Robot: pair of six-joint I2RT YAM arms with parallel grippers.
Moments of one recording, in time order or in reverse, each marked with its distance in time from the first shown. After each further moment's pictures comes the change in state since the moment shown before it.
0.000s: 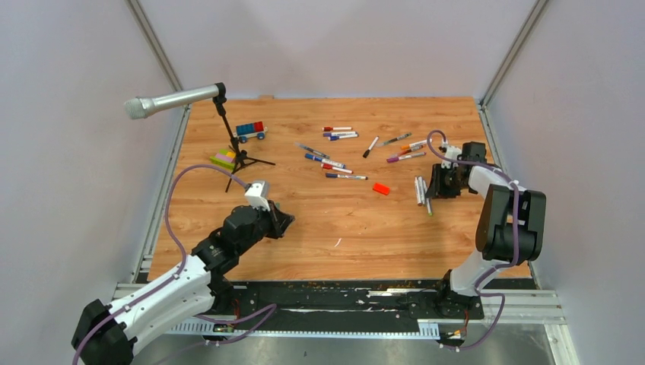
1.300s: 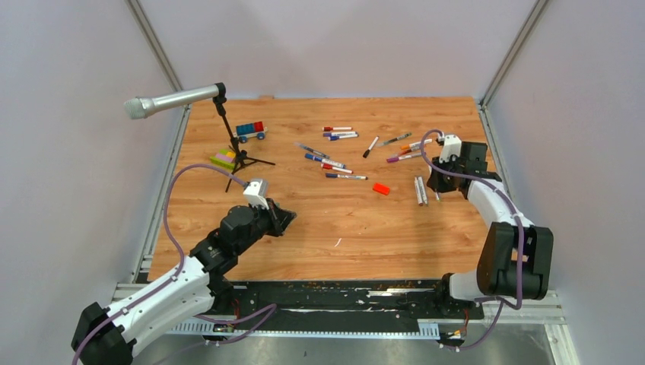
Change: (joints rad) left arm 0.000 -0.014 0.004 0.046 0.023 -0.004; right arm 0.083 -0.287 -0.094 0.105 0.057 -0.055
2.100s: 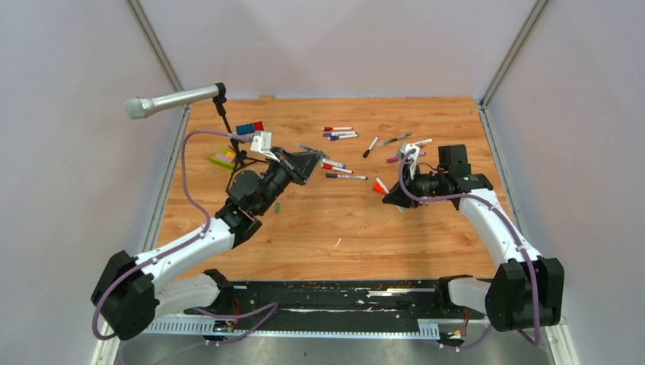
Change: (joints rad) left arm 0.000 0.473 0.336 0.679 -0.005 -0.097; right arm 0.254 -0.162 0.021 -0.251 -0.680 -0.304
